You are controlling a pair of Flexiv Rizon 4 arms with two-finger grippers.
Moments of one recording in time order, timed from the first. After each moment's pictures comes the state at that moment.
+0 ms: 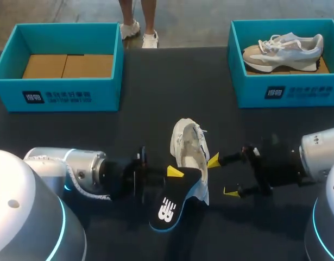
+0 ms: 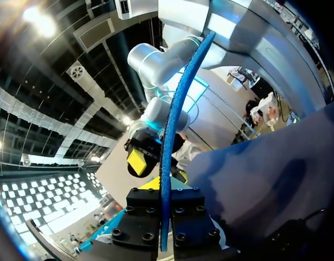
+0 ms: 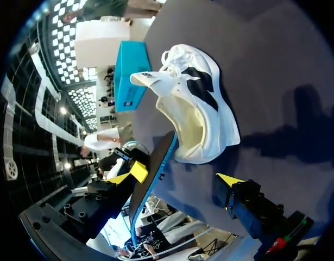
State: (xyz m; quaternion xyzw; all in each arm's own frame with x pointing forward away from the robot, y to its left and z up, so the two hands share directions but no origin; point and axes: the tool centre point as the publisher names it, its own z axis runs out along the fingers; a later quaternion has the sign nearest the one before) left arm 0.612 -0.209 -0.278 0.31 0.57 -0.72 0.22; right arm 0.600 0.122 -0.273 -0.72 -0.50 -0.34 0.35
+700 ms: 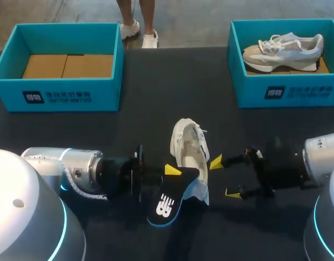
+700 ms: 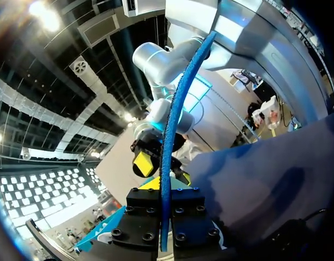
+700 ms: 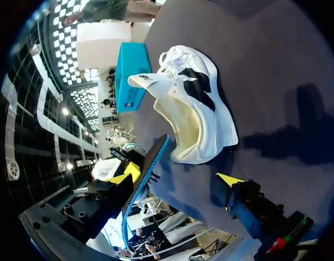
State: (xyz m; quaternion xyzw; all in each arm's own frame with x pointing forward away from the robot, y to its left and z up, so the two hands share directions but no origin) left arm 0.612 -0.202 -0.270 0.30 0.58 -0.73 0.21; right arm 0.599 0.116 -0.277 -0.72 -0.49 -0.34 0.35
